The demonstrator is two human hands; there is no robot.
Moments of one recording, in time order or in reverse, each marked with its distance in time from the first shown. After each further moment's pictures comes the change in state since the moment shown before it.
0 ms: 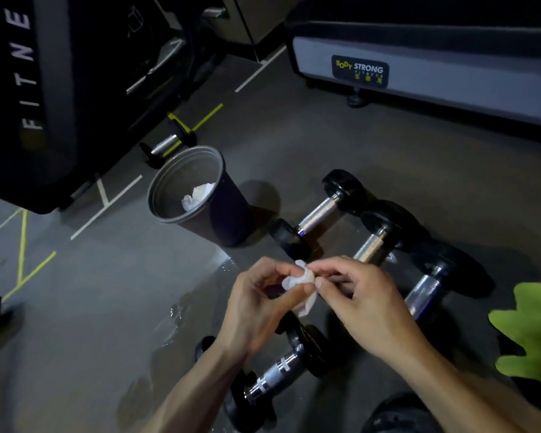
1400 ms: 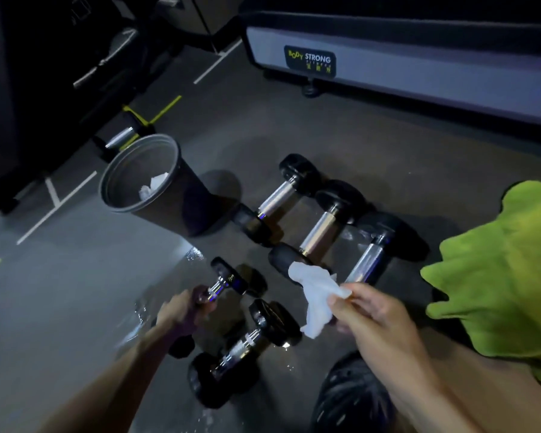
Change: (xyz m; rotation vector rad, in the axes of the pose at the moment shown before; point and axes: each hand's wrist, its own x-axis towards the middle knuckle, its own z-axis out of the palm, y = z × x) left_hand 0.022 -0.176 -0.101 1.085 -0.197 -0.429; right_hand -0.097 0.015 -0.029 0.312 0.244 0.452
